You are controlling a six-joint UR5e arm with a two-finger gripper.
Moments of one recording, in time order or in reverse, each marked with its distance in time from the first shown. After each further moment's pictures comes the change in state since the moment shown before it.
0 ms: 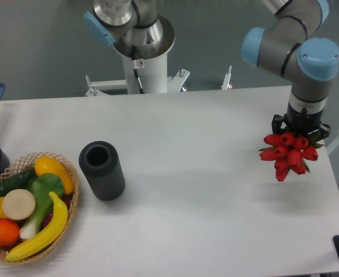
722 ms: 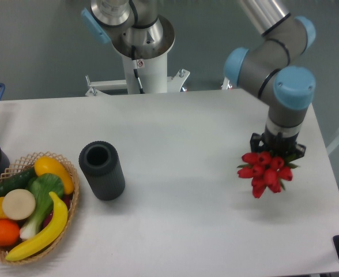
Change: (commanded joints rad) arm -0.130 -0.069 -0.011 0.017 -0.006 -0.107
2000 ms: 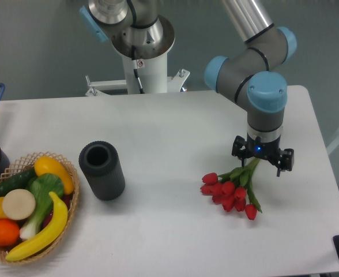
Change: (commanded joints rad) arm 0.006 0.054 -0.092 0.170 -0.006 0.044
